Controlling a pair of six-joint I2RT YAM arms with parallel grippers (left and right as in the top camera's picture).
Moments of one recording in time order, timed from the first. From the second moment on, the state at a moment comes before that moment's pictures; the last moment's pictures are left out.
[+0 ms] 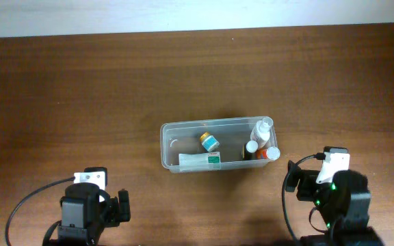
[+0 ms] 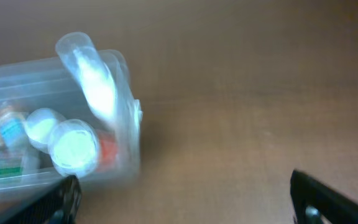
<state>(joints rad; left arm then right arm) -0.14 0.50 0.67 -1.10 -0.16 -0.13 0.01 0.37 0.49 -0.70 0.01 0.12</state>
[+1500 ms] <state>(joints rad) -0.14 0.30 0.60 -1.05 -0.16 -0.12 0.01 0.04 0.01 -0.07 -0.05 -0.01</state>
